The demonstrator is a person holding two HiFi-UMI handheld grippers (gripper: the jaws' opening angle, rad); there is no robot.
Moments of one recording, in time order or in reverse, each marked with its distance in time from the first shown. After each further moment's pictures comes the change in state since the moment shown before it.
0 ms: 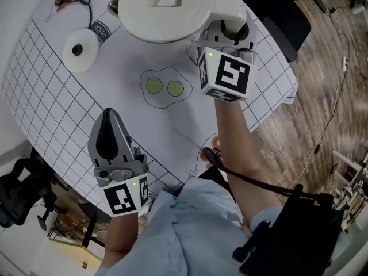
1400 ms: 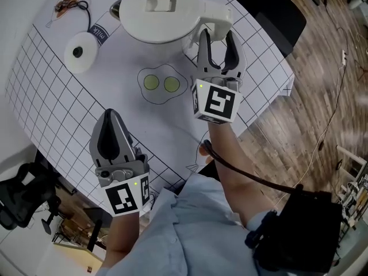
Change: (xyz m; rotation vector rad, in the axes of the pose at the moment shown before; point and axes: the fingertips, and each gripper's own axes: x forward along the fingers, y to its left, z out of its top) left arm -0.016 -0.011 0.011 0.023 -0.039 -0.029; right arm -0.076 0.004 -0.036 0.024 0.058 -0.041
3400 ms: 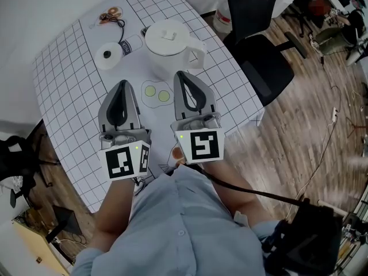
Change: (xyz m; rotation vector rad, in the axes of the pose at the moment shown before) left arm -0.021 -0.050 0.114 -0.027 -0.237 0.143; right arm -0.118 0.063 0.165 0.068 -0.184 0.560
